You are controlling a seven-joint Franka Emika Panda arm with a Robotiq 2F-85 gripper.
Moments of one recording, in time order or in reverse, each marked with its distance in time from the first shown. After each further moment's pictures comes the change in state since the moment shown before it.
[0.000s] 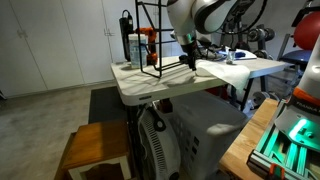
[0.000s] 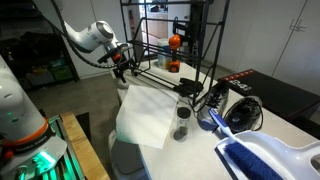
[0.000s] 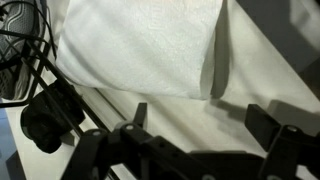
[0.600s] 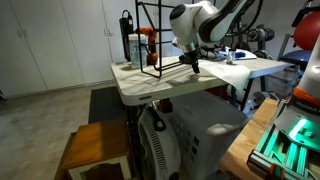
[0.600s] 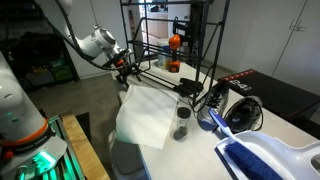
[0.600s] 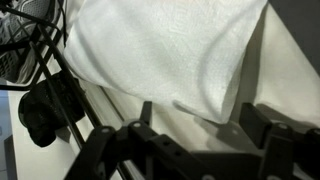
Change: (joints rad) arm 0.000 0.051 -0.031 -0.027 -0.160 0.030 -0.027
